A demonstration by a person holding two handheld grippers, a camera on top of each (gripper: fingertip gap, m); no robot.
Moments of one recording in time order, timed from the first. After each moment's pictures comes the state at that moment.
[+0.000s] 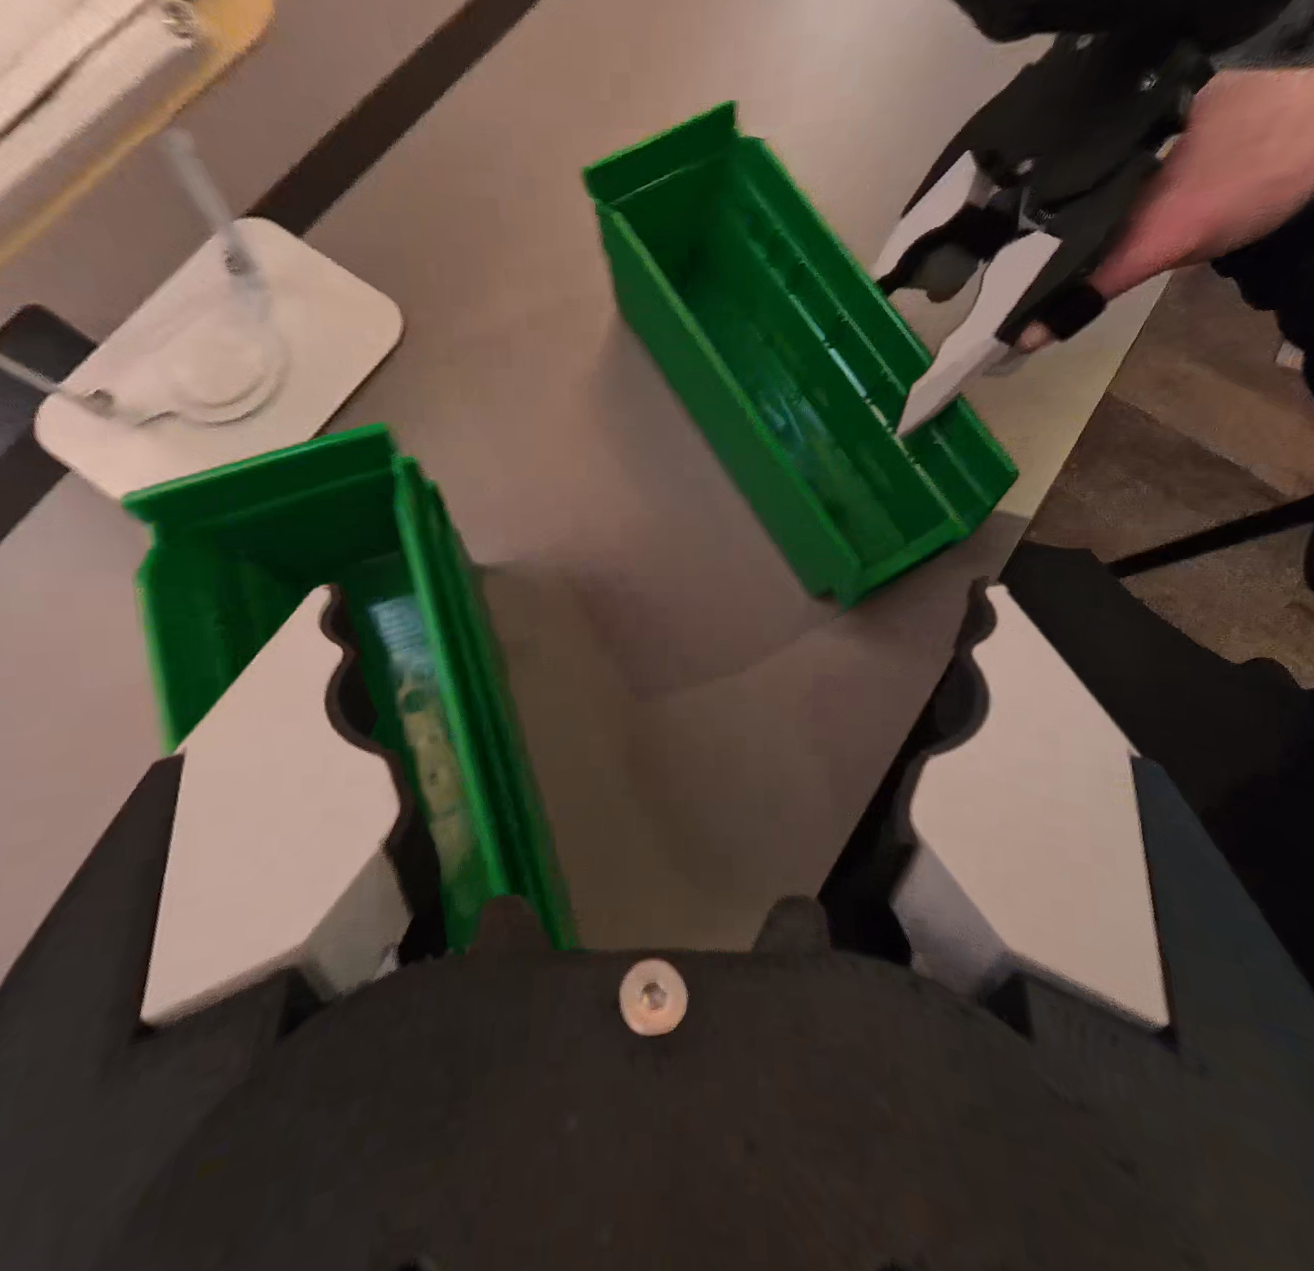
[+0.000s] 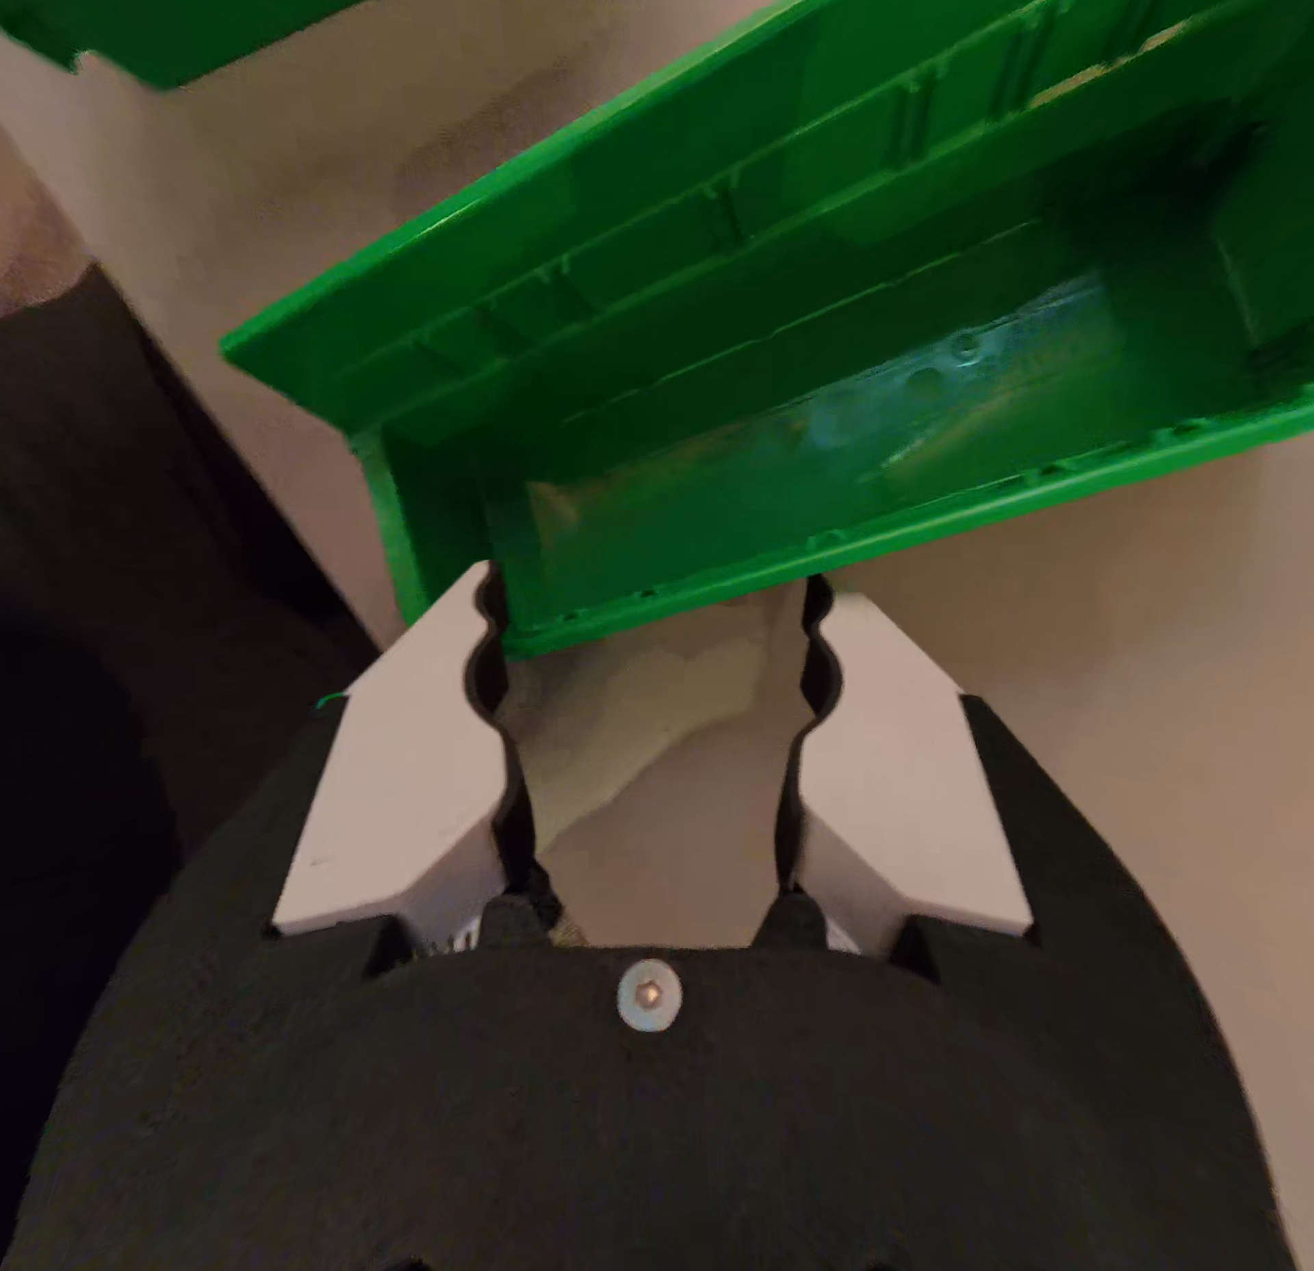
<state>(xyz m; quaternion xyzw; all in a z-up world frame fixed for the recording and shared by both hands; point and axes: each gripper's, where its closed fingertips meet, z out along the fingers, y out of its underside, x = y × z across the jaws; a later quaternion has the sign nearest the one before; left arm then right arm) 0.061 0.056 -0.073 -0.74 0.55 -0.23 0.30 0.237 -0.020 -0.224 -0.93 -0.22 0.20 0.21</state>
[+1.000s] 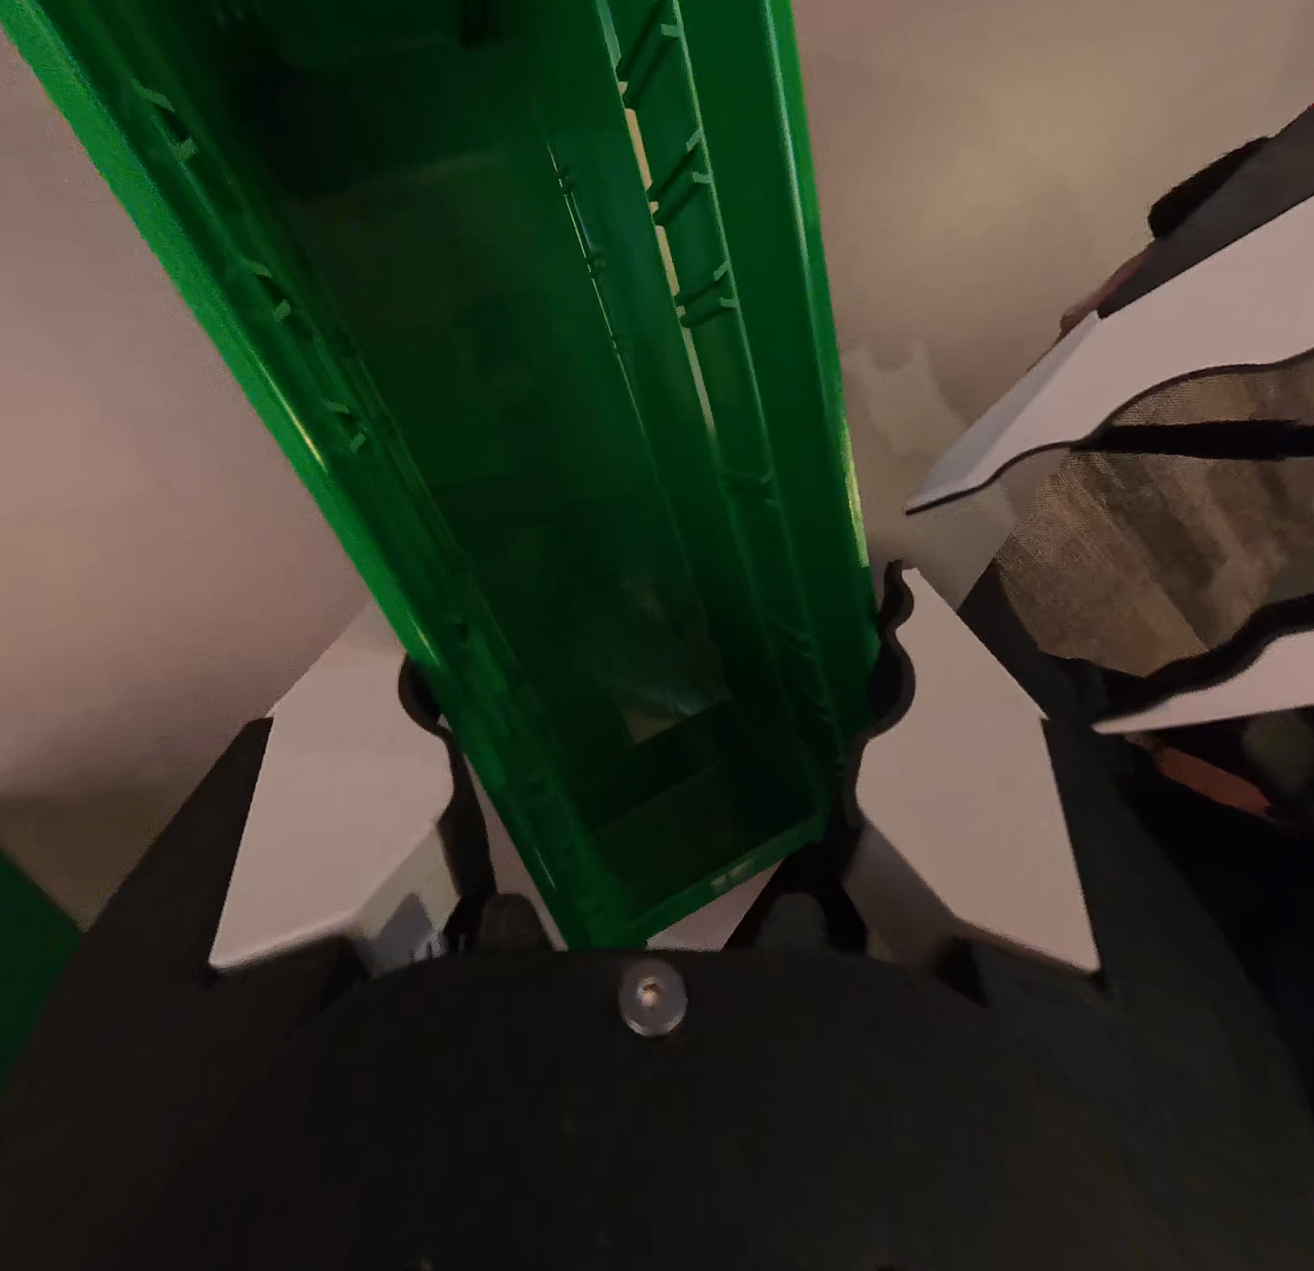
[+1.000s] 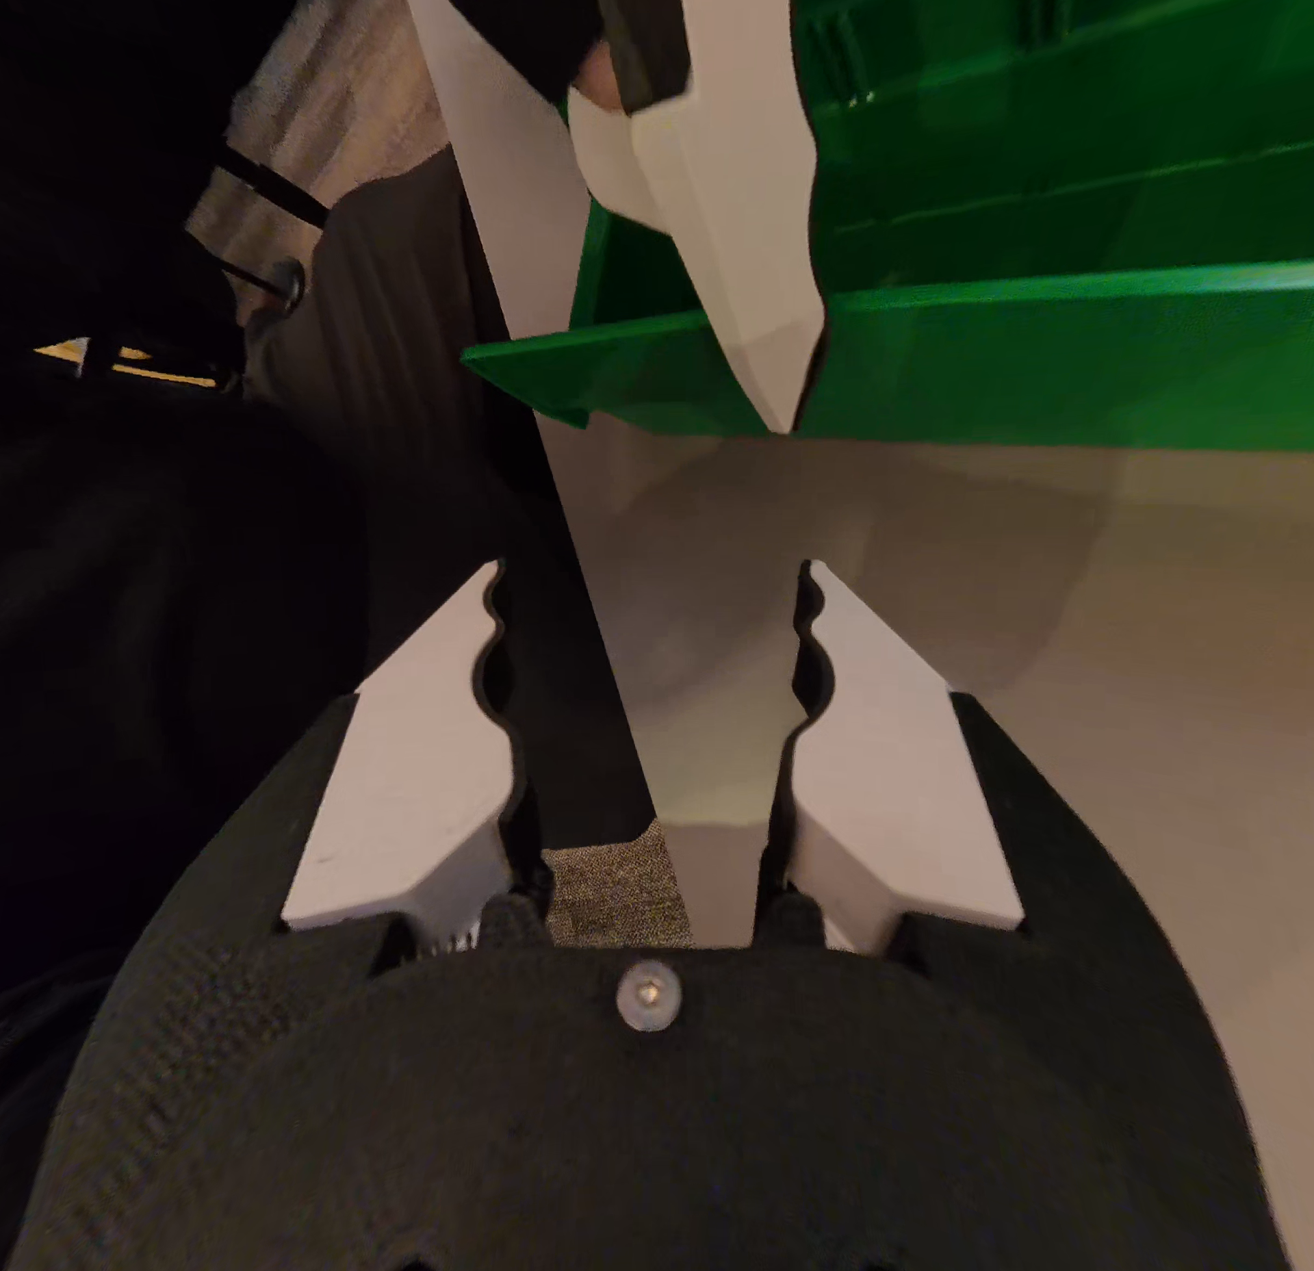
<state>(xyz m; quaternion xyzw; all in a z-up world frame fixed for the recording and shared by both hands) 0.212 0.016 -0.231 -0.80 0.56 -0.22 0.01 0.215 -0.083 -0.207 -0.86 -0.31 0.37 0.16</state>
